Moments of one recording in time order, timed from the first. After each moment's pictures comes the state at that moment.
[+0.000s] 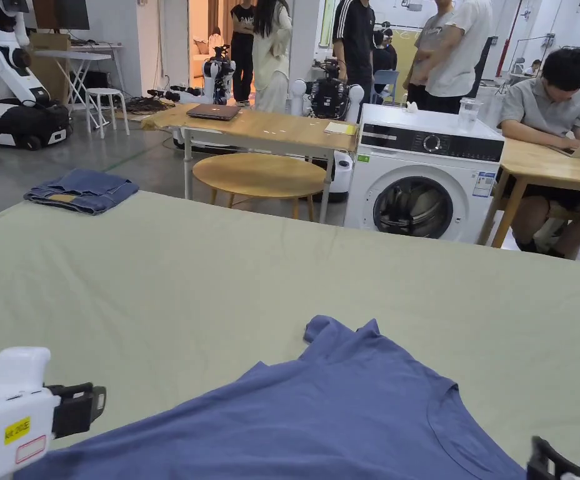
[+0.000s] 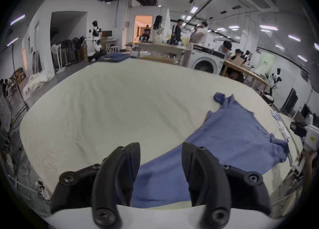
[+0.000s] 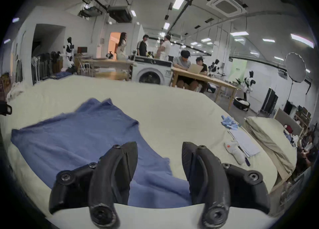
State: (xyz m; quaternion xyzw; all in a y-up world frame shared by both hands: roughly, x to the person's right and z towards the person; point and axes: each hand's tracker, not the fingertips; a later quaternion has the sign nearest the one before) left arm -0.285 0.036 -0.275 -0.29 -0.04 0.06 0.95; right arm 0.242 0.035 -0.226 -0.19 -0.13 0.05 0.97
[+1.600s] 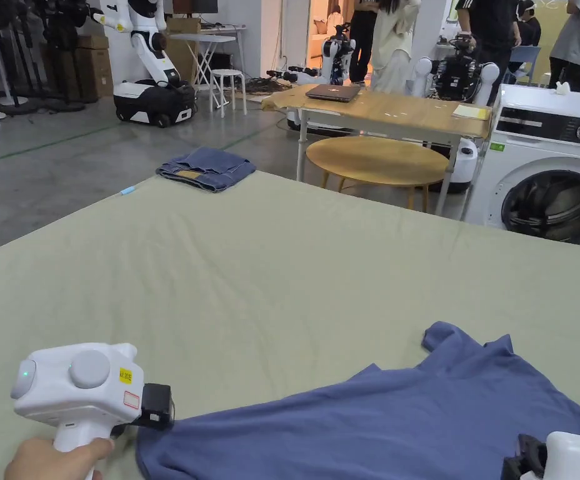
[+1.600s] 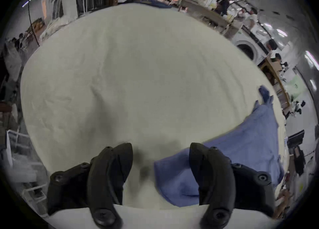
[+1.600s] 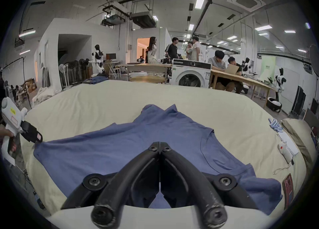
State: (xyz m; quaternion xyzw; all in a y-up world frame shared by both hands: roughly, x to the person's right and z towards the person) left arm -0.379 -0.041 -0.339 -0.52 0.11 0.19 0.83; right arm 0.111 -0.002 -0.292 -0.21 0.01 0.02 0.98
